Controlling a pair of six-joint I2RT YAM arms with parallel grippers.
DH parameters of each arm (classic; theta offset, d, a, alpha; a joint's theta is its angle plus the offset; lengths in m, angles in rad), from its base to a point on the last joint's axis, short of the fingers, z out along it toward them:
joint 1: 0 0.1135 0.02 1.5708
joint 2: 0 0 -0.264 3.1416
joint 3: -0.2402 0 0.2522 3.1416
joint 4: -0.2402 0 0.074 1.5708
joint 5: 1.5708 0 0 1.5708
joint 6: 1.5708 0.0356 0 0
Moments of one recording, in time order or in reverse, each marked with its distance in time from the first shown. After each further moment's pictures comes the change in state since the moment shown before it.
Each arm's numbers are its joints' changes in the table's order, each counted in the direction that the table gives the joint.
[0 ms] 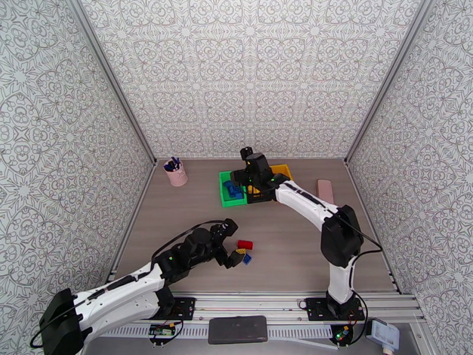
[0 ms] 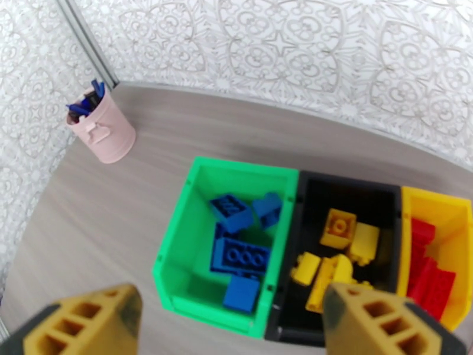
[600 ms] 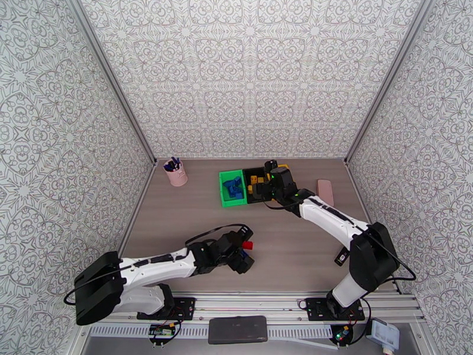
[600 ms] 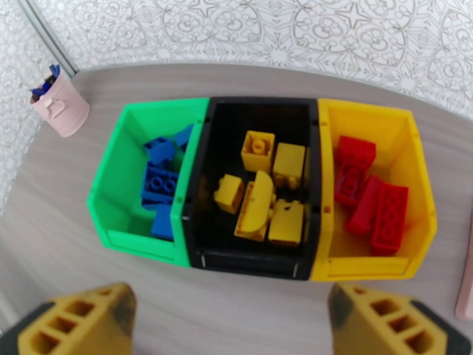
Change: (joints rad) left arm -0.111 -0.414 -0.202 -0.203 -0.148 -0.193; right arm -0.075 0.223 0.330 0.045 0.014 0.017
